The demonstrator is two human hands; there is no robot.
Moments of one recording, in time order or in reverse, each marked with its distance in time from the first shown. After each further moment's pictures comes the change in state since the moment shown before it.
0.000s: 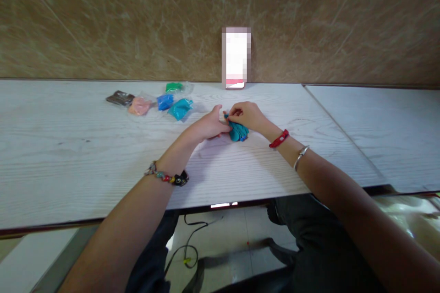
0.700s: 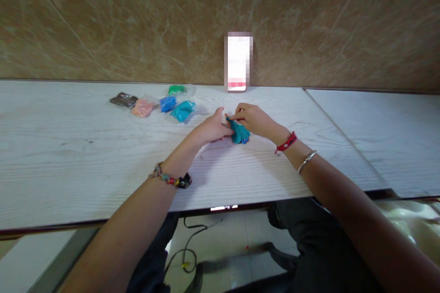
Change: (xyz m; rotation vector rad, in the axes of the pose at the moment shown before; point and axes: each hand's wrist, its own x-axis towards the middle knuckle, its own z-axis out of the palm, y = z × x) left_hand 0.009 -0.010 0.005 -0.056 0.044 0.065; right_hand -0.007 0.011 -0.011 -0.340 -0.063 -0.369
